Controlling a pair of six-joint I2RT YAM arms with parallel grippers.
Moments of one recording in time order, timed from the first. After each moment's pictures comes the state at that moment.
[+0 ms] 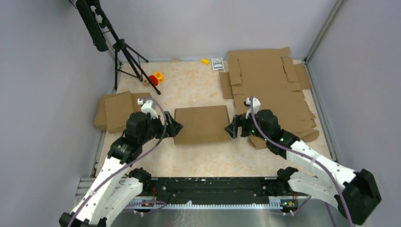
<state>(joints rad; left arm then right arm) -0.38 0.72 0.68 -0.46 0.22 -0.49 0.67 0.99 0.61 -0.03 -0.09 0.35</state>
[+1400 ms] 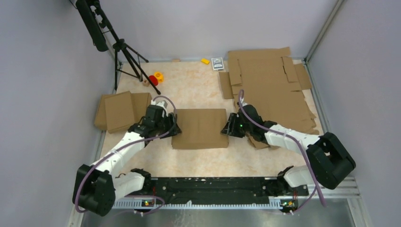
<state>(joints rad) -0.35 1.12 0.61 -0.37 0.17 -0.57 0.64 1.35 0.62 -0.03 -0.16 0.78</state>
